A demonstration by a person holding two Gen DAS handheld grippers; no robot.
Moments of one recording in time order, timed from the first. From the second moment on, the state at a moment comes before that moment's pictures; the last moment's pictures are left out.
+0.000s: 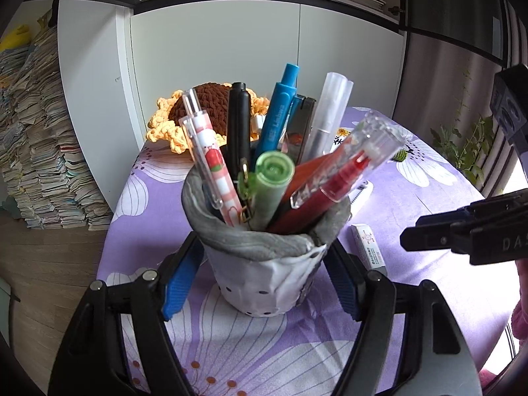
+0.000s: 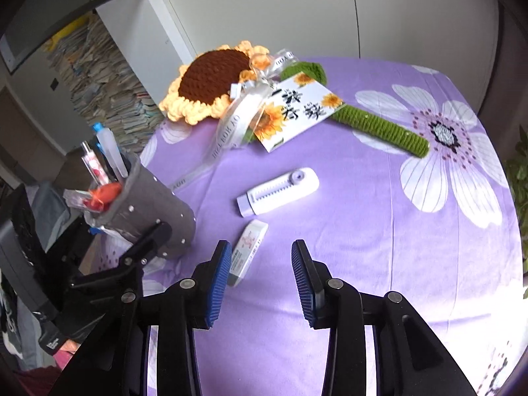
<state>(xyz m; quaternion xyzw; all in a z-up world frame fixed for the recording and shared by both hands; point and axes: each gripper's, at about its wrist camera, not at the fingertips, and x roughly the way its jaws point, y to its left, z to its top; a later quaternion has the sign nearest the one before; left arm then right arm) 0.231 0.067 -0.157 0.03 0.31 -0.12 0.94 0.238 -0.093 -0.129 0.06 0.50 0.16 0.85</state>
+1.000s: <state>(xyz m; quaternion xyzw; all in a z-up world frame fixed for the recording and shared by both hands) 0.228 0.066 -0.155 0.03 0.30 -0.12 0.94 0.212 -0.101 -0.121 0.04 0.46 0.13 0.88</state>
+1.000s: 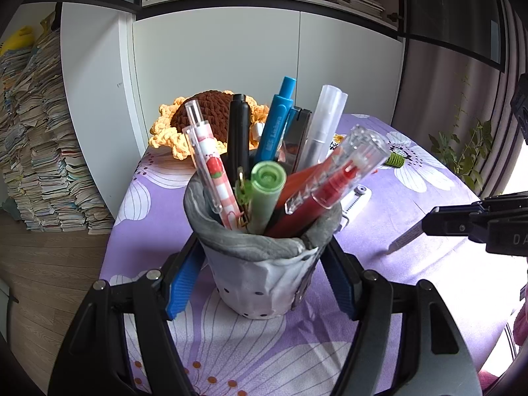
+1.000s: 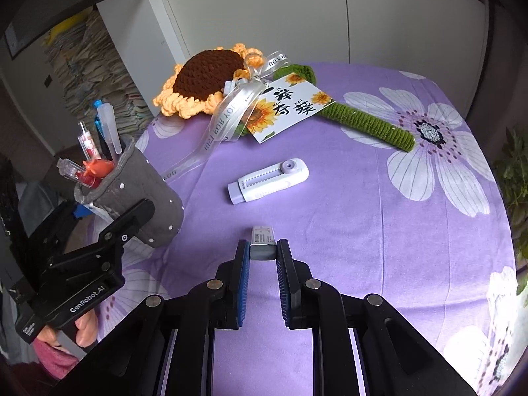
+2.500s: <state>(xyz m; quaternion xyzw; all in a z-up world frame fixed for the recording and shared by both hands) 0.231 0.065 -0.156 0.03 0.31 -0.12 0.94 0.253 -0.008 -0.035 0.03 0.37 0.33 0.86</state>
